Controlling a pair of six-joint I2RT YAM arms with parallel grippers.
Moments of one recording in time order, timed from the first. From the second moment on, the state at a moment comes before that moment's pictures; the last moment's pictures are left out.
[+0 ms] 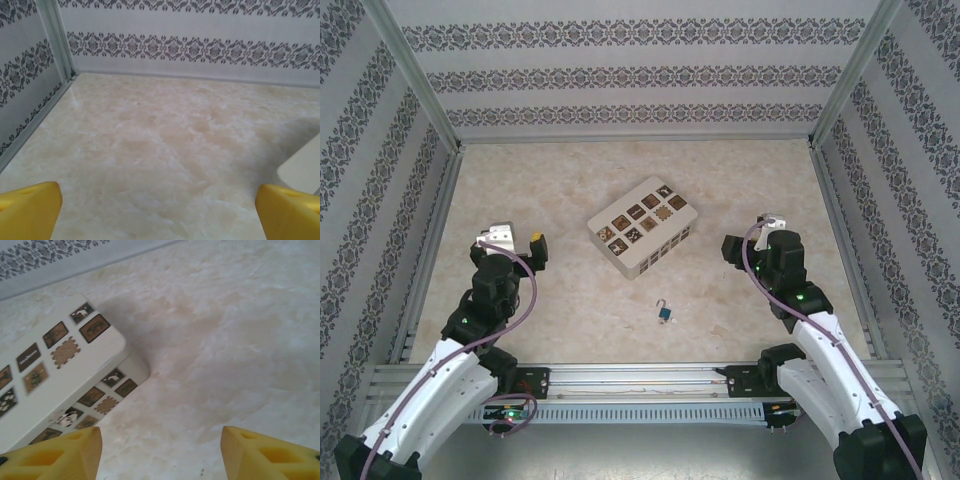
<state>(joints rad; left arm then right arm) -0.38 0.55 0.42 -0.19 -0.52 -0.18 0.19 0.75 0.49 -0.27 -0.04 0.36</state>
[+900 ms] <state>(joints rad) -0.16 0.63 0.35 -0.12 -0.43 -0.20 -0.01 1.21 0.31 0.48 0.00 0.07</state>
